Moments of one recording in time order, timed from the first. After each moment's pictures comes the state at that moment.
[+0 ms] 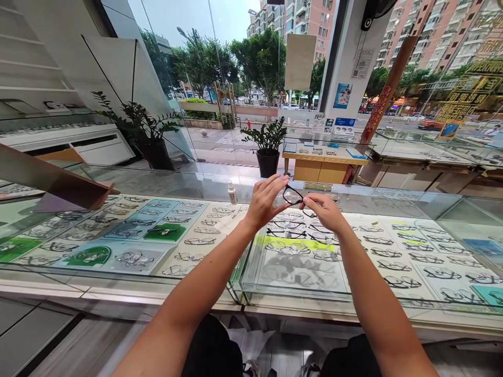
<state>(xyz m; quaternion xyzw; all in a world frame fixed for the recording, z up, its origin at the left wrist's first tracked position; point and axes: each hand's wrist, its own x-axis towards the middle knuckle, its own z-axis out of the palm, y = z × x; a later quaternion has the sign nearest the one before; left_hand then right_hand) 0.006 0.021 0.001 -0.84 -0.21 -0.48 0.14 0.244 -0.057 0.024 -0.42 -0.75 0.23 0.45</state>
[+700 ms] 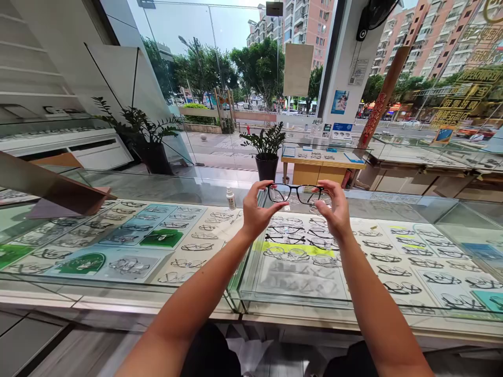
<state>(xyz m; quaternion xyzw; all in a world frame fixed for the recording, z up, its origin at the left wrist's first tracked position) 0.009 0.001 0.012 -0.71 -0.21 -0.67 -0.04 0.246 -0.065 0.026 -0.34 -0.66 0.13 0.66</state>
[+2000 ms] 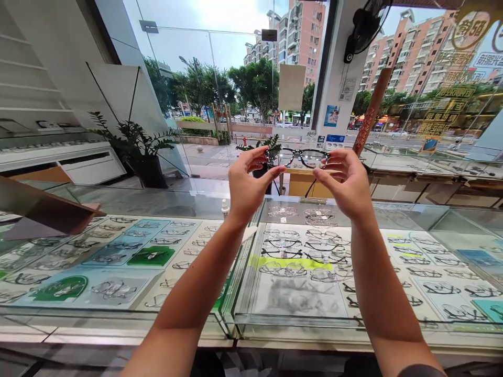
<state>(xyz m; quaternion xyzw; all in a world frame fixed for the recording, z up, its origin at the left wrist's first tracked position) 0.018 0.010 0.128 -0.67 -0.23 -0.70 -0.10 0.251 -0.069 0.141 -0.40 -0.65 0.06 0.64</state>
